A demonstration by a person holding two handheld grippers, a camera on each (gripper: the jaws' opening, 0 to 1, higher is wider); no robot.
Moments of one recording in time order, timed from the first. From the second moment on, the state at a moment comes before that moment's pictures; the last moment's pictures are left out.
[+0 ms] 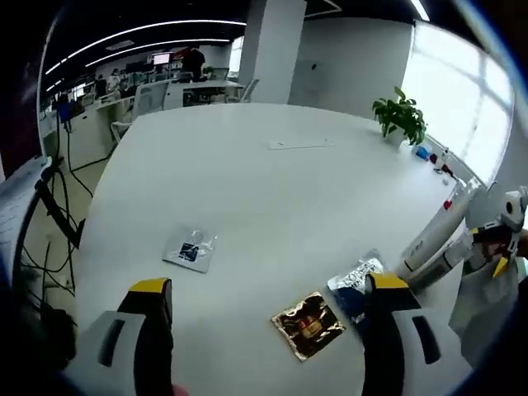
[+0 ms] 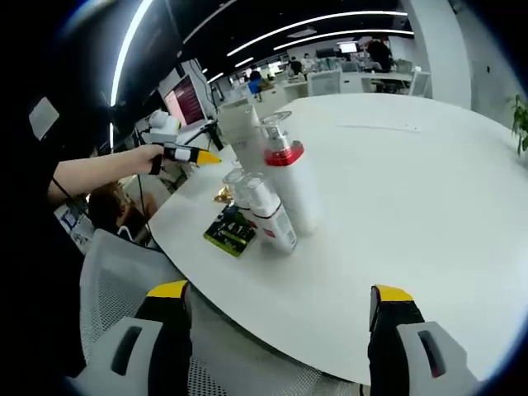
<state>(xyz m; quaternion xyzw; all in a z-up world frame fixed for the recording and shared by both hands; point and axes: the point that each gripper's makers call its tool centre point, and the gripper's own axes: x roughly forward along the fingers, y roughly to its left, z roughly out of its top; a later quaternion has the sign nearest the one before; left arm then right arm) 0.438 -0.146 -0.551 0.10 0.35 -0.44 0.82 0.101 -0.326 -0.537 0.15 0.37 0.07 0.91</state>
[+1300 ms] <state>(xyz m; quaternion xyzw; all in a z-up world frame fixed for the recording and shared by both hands) 0.519 -0.148 -0.602 0.22 0.40 -0.43 0.78 0.098 -0.325 -0.554 0.16 0.41 0.07 0.90</state>
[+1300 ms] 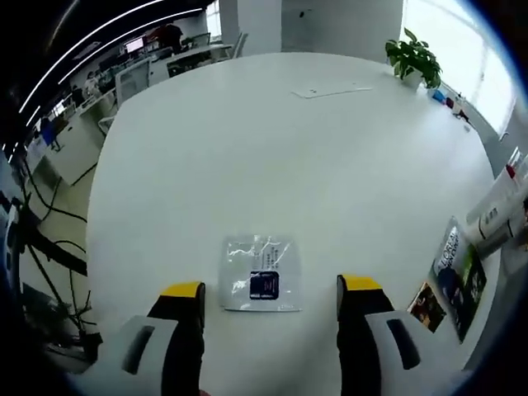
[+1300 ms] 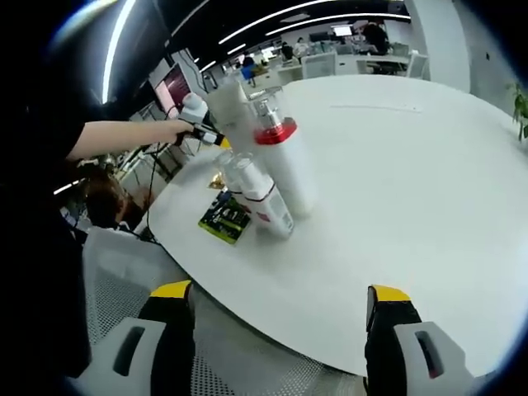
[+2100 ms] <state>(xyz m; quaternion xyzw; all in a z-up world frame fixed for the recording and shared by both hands) 0.538 -0.138 -0.625 0.29 0.46 -0.43 0.72 0.098 -0.327 -0.558 0.16 0.42 0.06 0.89</state>
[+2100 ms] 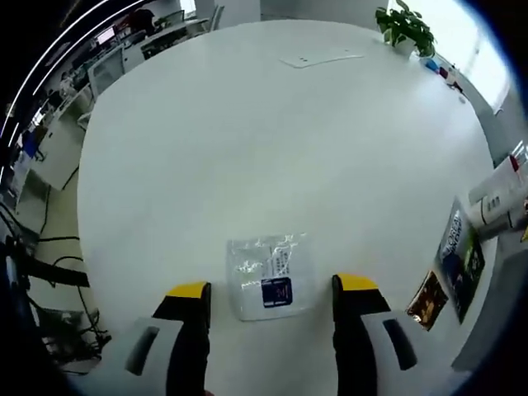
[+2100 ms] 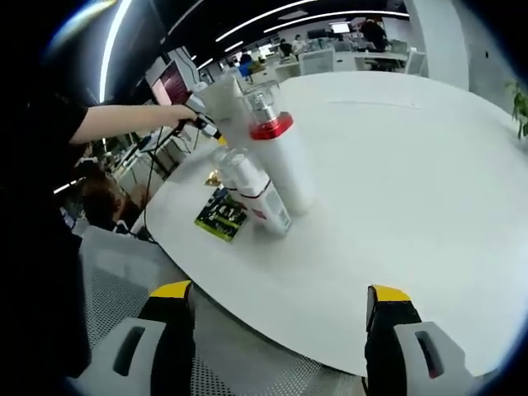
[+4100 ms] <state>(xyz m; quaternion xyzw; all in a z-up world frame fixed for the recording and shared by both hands) 0.463 -0.145 -0.565 0.40 0.41 -0.52 0.63 0.102 -0.320 -0.554 0.15 0.40 0.08 0.90</state>
